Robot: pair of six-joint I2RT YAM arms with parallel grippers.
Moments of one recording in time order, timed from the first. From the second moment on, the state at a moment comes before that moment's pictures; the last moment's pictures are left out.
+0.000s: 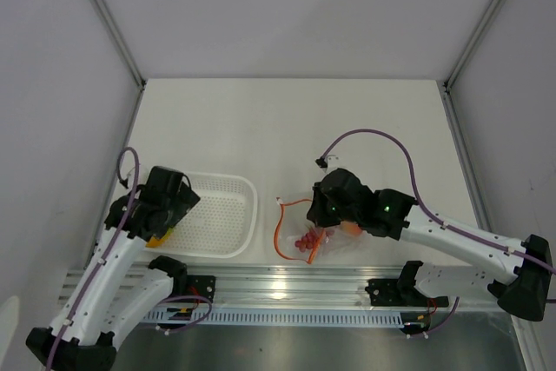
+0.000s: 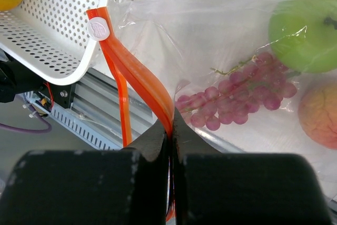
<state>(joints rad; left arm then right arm) -0.33 0.77 0.82 -1.16 -0.38 -1.06 1.05 1.10 0.94 -0.61 0.14 0.76</state>
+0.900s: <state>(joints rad) 0.08 0.91 0.79 -1.15 -0.39 -1.04 1.05 1.09 0.93 -0.61 0.14 0.76</state>
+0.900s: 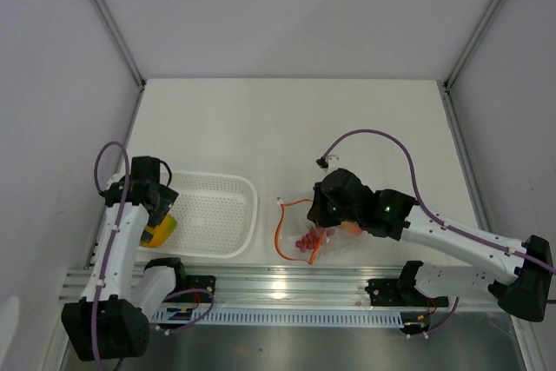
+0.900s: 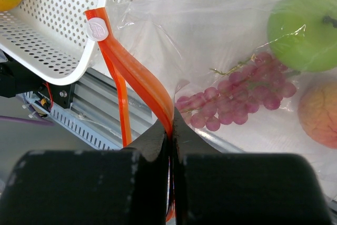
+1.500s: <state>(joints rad) 0.26 0.99 0.70 -1.07 -0.32 -1.05 1.04 1.09 0.91 -0.61 0.14 0.75</state>
